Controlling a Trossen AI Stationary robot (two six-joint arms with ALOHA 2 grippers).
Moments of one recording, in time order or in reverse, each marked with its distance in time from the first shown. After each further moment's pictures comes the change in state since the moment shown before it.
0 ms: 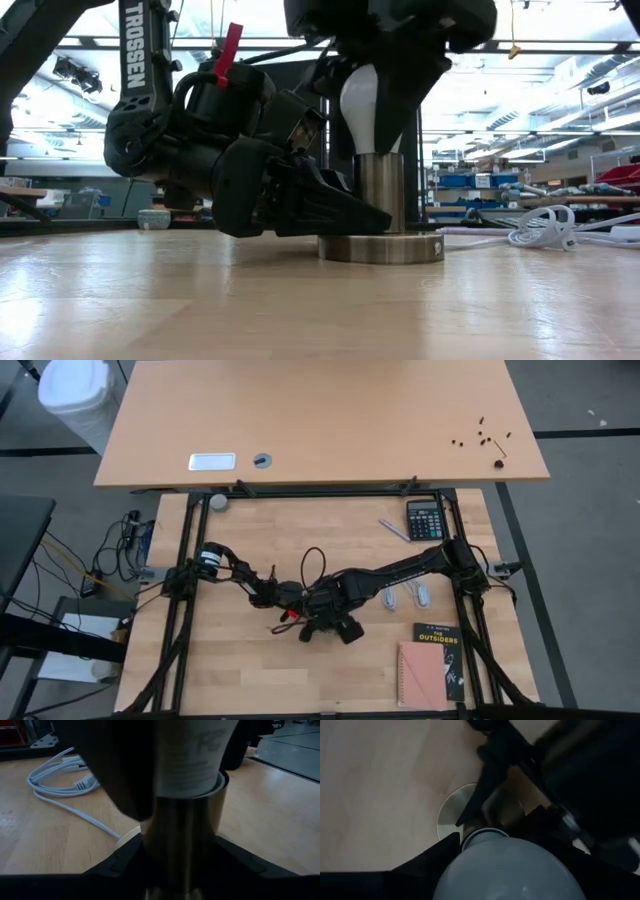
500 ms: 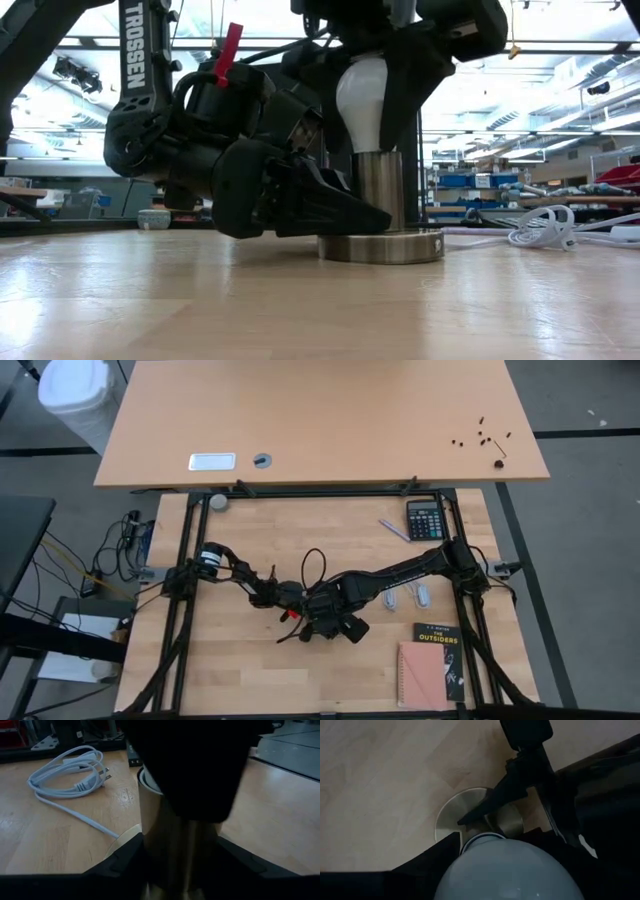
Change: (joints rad) left arm 0.000 0.000 0.000 0.003 0.001 0.010; right arm 0.018 0.002 0.018 0.005 -0.012 -0.286
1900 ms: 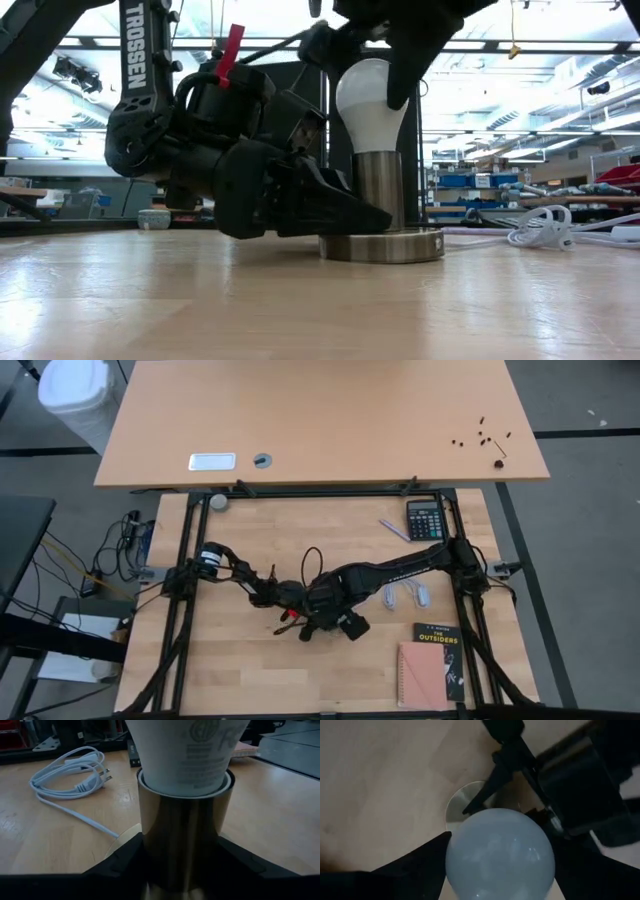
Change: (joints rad) left arm 0.001 0.001 0.000 -0.002 0.009 0.006; right arm -0.020 -0.025 0.094 -0.130 -0.016 0.154
